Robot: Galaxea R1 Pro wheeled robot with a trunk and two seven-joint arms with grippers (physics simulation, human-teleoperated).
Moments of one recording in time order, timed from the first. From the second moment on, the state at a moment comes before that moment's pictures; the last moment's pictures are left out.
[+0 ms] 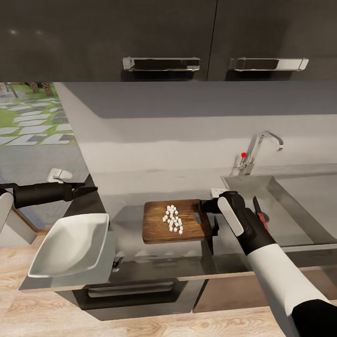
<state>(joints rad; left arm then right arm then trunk) -0.74 0.53 0.09 -1.54 0.36 1.01 -0.86 -0.90 -0.03 0.27 -1.08 -0.54 1.00 -0.35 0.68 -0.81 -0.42</state>
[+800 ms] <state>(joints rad) -0.74 0.53 0.09 -1.54 0.36 1.01 -0.86 -0.90 -0.03 0.26 -1.00 -0.53 0.99 -0.35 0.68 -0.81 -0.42</state>
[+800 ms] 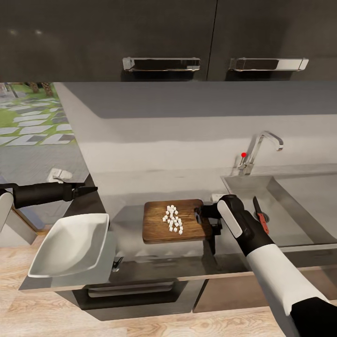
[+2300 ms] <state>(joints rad) -0.74 0.53 0.09 -1.54 0.36 1.01 -0.86 -0.90 -0.03 0.26 -0.99 -0.51 0.99 -0.35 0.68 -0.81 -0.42</state>
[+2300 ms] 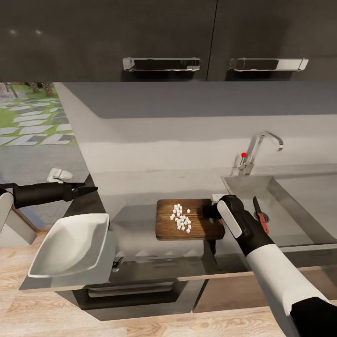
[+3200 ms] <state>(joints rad) -0.74 0.53 0.09 -1.54 0.36 1.01 -0.86 -0.90 -0.03 0.26 -0.99 -0.54 0.99 -0.35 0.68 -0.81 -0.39</state>
